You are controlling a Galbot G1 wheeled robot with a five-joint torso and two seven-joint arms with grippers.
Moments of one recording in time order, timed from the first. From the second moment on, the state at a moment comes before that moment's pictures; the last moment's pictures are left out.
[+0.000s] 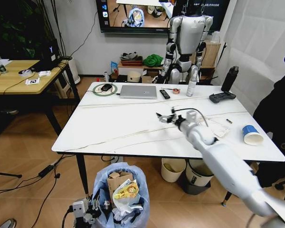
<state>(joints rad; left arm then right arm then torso) 2.00 -1.51 -0.56 -2.20 -0.35 0.09 0.02 -0.52 1.17 -0.06 1.30 0.66 -0.32 -0.07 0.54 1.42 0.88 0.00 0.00</state>
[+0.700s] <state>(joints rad) 2.02 -1.53 -0.55 -2.22 -0.33 0.08 0.02 -0.41 1.28 -0.05 1.00 0.54 -0.32 -0.11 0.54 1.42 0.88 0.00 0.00</state>
